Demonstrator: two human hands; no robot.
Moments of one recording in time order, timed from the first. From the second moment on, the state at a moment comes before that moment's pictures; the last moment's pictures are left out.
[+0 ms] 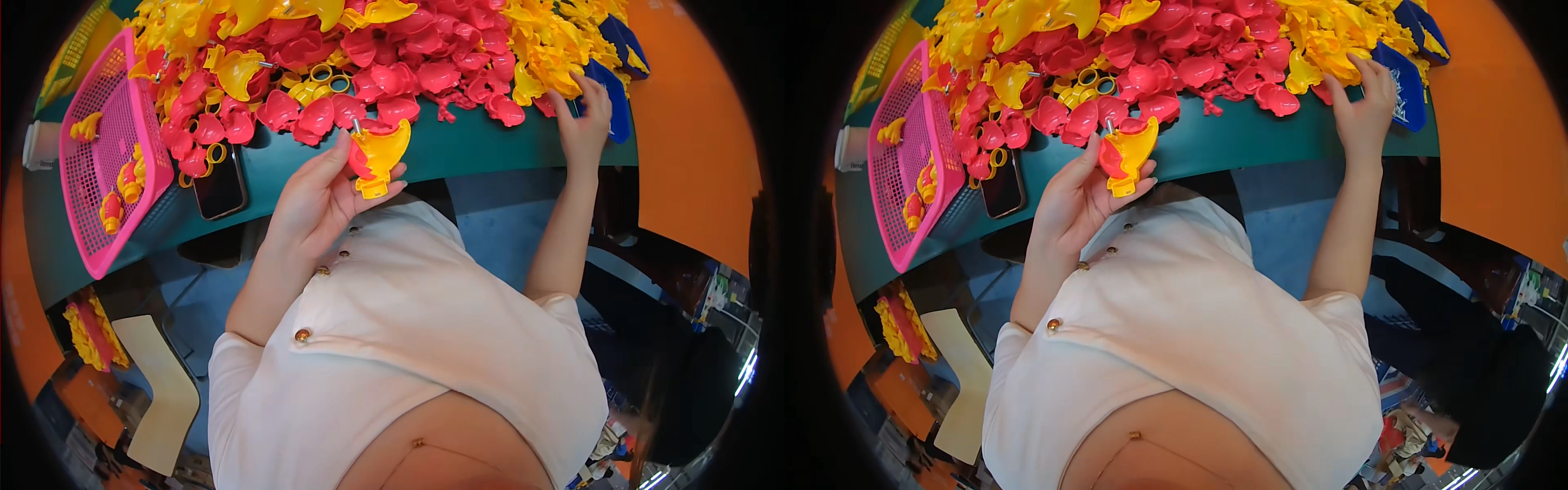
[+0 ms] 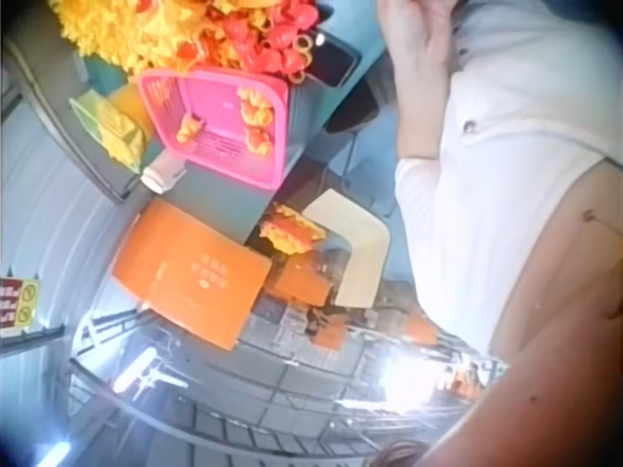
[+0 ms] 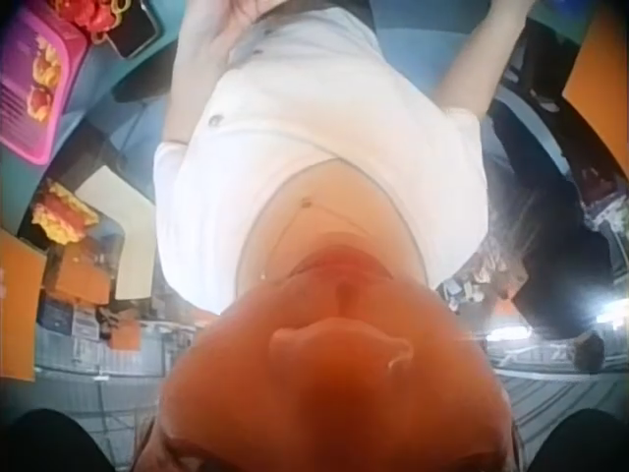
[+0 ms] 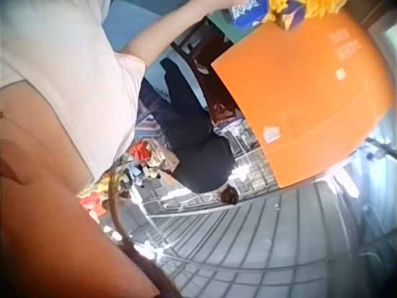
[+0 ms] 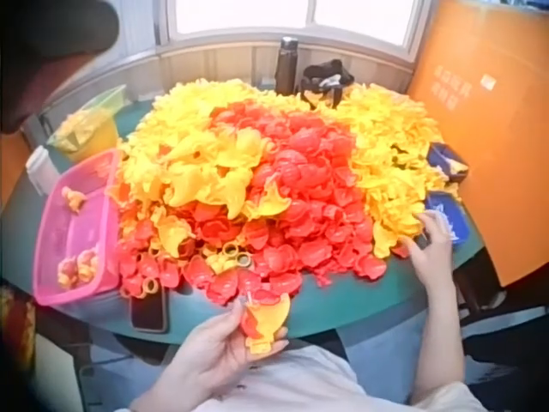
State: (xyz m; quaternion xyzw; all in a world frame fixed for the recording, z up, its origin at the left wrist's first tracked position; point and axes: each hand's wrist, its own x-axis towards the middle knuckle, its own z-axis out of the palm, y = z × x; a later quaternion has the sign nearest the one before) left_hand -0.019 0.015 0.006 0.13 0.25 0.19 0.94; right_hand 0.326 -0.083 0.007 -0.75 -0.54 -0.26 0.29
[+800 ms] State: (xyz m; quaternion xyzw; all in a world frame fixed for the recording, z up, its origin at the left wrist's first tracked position) left_hand -0.022 0.015 0.001 0.15 0.22 0.18 0.95; right_hand 0.348 -0.081 0.014 -0.73 -0.44 0.00 0.52
